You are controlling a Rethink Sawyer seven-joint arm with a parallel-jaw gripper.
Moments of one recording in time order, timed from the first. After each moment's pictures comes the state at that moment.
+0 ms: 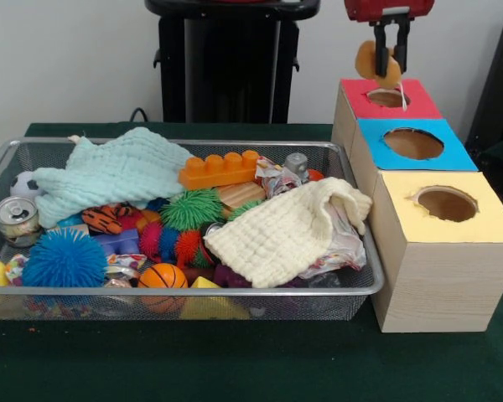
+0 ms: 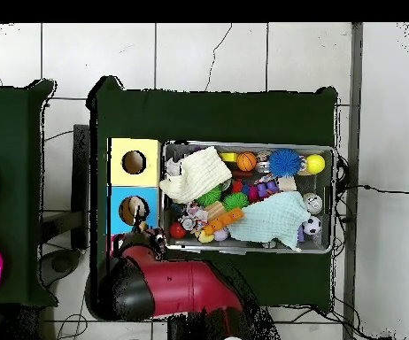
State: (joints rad) arm -0.18 -1.05 0.21 2.19 -0.04 0.21 1.61
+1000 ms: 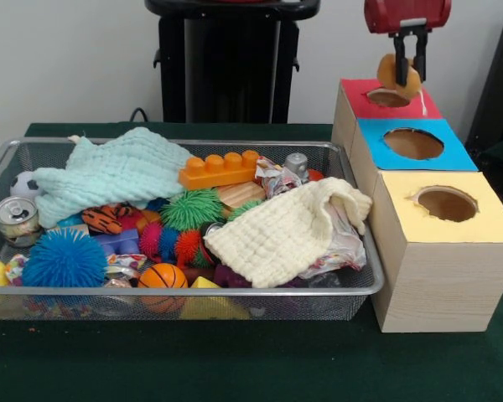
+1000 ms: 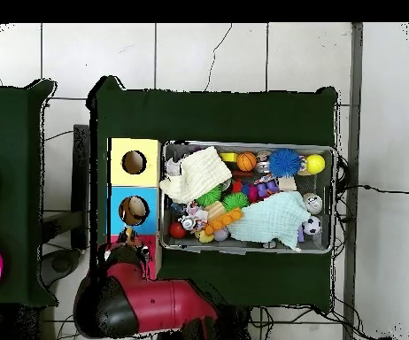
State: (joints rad) arm -0.10 -0.99 0.19 2.28 0.04 -0.07 1.65
